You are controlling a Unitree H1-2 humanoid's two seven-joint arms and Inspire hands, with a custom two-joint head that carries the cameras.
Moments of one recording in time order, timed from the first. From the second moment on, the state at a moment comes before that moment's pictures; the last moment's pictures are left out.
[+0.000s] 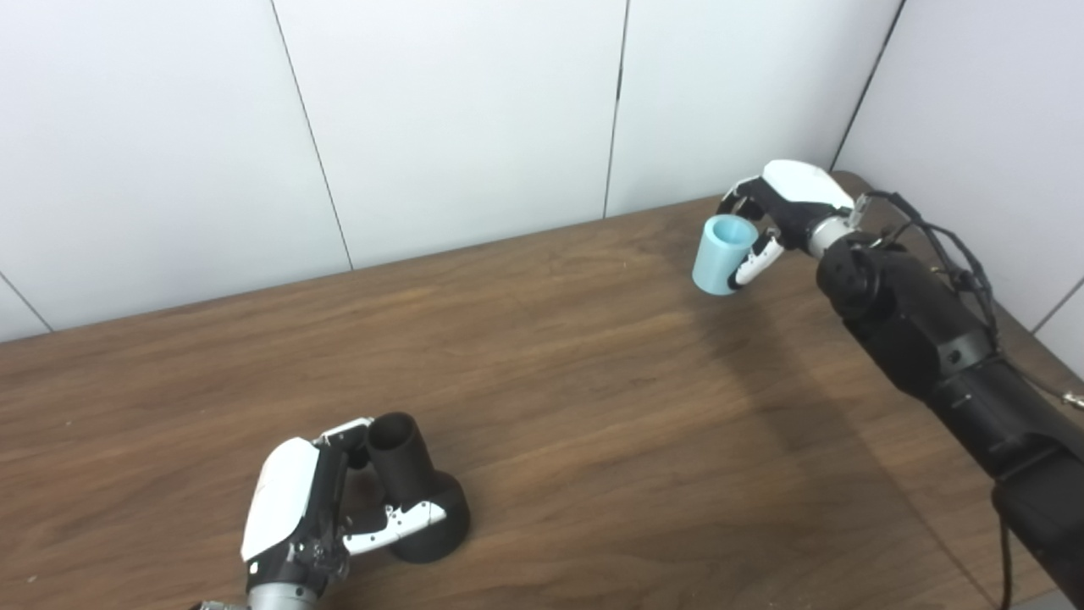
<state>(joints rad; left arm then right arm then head) -0.04 0.14 -0.33 -0.27 0.72 0.17 -0.10 -0.51 -0.70 0.19 0.33 -0.64 0.28 0.14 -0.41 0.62</state>
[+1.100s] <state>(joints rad) -0.04 0.14 -0.34 -0.27 0.75 0.16 -0.09 -0.51 -0.70 0.18 0.36 -0.67 0.20 0.08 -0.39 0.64</state>
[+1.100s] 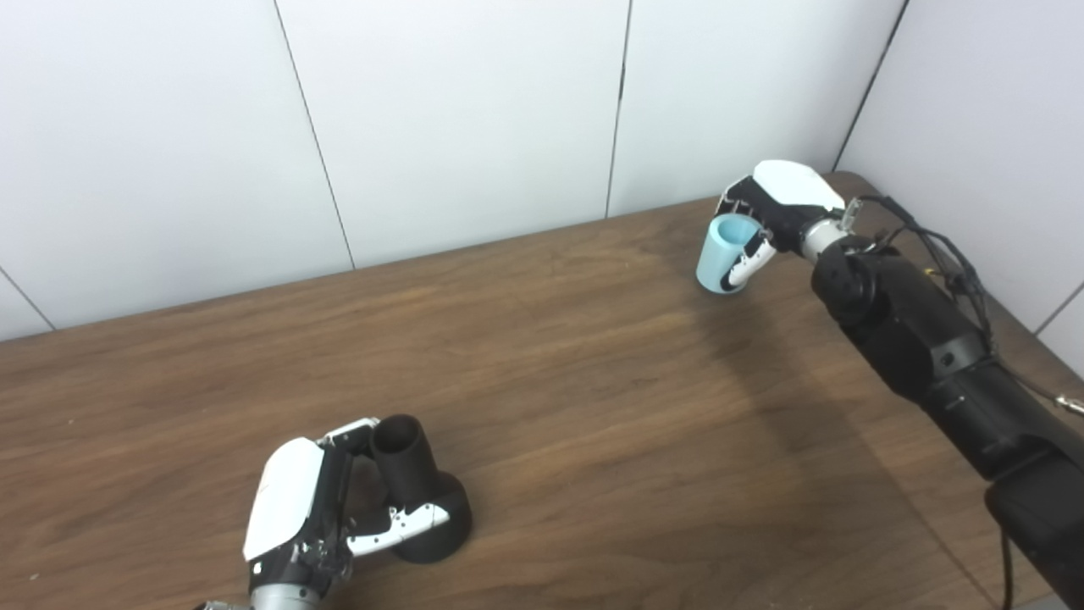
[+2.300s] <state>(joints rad) -0.03 0.07 -0.42 -0.27 0.90 0.18 -0.08 -0.32 -0.56 0.17 -0.56 -0.66 0.31 0.46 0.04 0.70</state>
